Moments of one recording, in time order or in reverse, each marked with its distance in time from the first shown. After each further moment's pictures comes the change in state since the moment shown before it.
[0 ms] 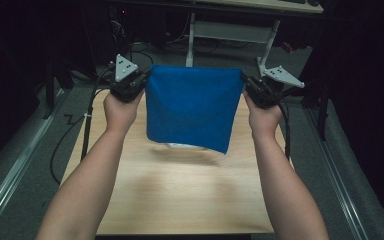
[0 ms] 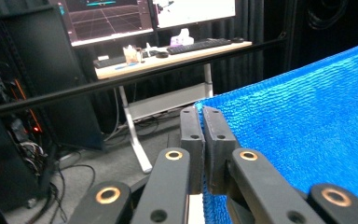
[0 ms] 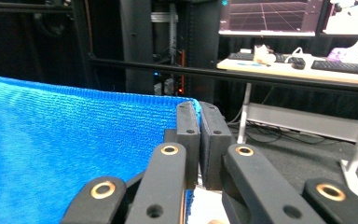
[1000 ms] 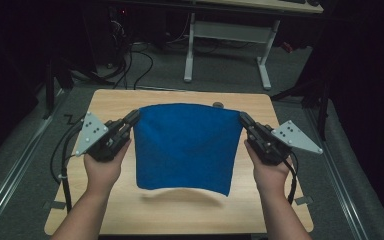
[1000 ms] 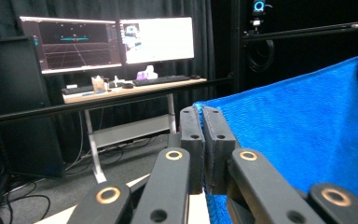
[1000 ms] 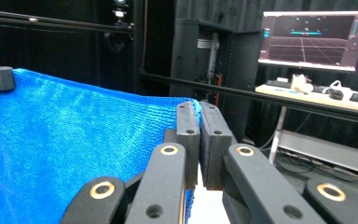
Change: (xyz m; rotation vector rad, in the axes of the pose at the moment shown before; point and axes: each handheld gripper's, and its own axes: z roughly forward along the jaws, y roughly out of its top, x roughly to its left) left arm -0.048 -0.044 -0.137 -0.190 -0.125 -0.072; right arm 0.067 -0.039 -0.127 -0.117 0.151 -0.086
